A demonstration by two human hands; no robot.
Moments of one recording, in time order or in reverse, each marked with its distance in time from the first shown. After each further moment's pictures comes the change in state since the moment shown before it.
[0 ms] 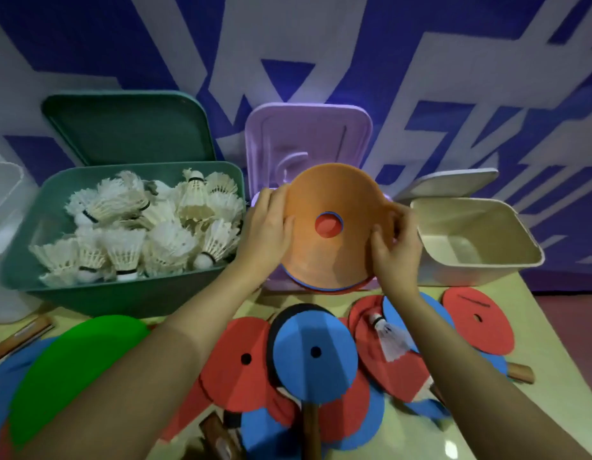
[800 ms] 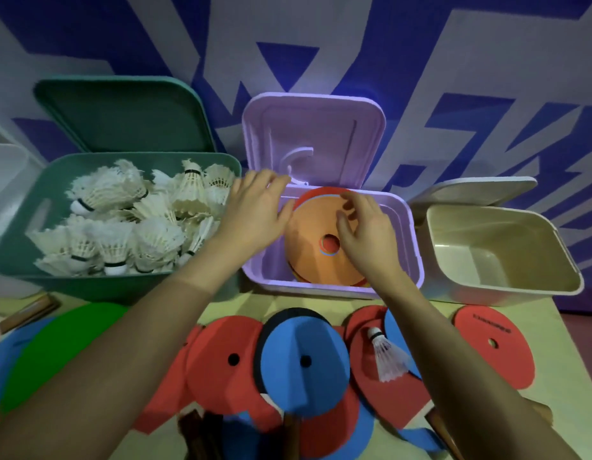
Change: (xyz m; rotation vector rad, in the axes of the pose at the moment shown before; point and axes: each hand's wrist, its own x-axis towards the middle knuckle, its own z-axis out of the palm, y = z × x) left_hand 0.037 -0.004 -0.005 0.418 -0.168 0.022; right_hand 0.045 0.009 0.038 -0.285 -0.372 -0.280
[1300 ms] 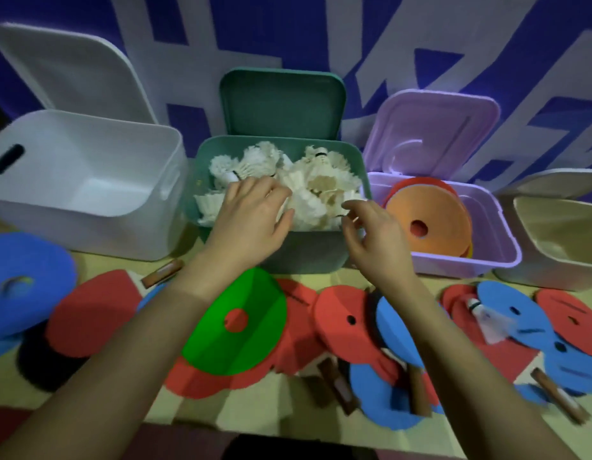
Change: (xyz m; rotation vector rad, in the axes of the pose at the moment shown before) left_hand -0.164 -0.159 -0.123 0.038 0.090 0.067; right_hand -0.078 -0.204 0.088 -0.076 0.018 -0.241
